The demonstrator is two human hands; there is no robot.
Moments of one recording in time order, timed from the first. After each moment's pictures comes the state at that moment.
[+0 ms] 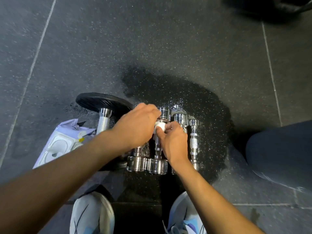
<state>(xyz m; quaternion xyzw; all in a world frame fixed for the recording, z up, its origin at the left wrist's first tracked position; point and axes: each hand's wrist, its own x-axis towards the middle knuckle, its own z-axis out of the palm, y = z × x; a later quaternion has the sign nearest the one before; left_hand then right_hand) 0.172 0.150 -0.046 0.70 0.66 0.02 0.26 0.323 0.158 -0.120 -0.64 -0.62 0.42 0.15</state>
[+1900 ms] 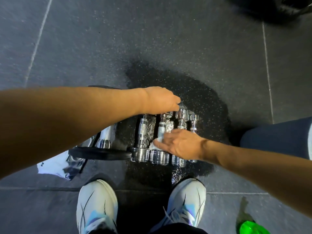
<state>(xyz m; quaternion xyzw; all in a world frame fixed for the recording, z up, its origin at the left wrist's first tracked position) 0.166 0.237 -0.068 0.91 0.37 -0.18 0.08 0.372 0.198 -0.097 0.01 -0.96 0.07 -0.26</state>
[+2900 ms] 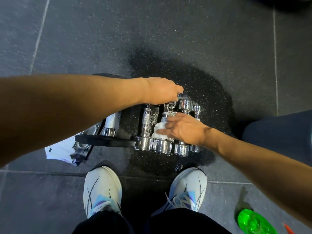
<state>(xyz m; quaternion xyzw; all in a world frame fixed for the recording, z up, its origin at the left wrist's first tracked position) 0.159 0.230 -0.071 0.92 0.36 -0.15 0.08 0.371 0.205 -0.111 -0.03 -0.98 0.13 -0.14</state>
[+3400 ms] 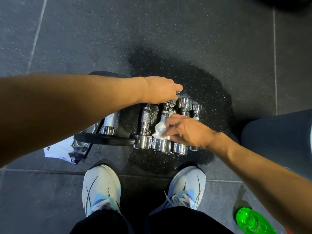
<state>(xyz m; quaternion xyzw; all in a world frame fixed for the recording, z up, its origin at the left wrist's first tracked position) 0.162 0.227 -0.067 0.90 0.39 -0.16 0.09 0.382 0.198 -0.094 -0.12 -0.94 0.31 -0.10</state>
